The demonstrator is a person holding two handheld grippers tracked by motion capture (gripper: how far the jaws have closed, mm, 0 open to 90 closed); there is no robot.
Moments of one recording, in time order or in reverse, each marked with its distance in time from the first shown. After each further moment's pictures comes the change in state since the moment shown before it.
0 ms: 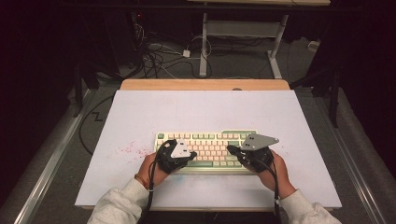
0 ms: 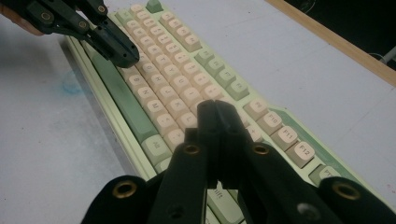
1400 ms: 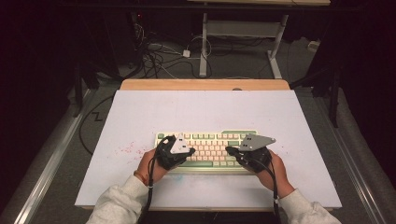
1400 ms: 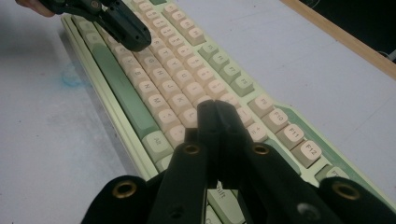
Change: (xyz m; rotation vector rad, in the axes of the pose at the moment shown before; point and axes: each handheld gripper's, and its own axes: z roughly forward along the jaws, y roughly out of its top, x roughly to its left) left arm 0.010 0.002 -0.006 0.000 0.039 -0.012; right arm 0.001 -0.001 0.005 0.021 0.014 -0.018
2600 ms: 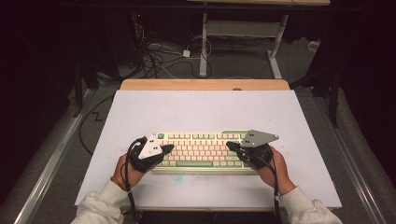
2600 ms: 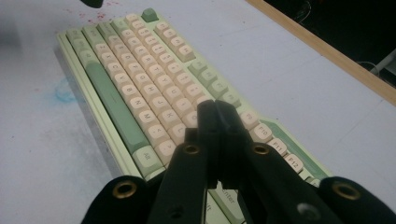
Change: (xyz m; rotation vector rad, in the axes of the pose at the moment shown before) left arm 0.012 -0.046 -0.053 -0.107 0.114 -0.033; right arm -0.007 0.007 -0.004 -0.039 -0.023 -0.001
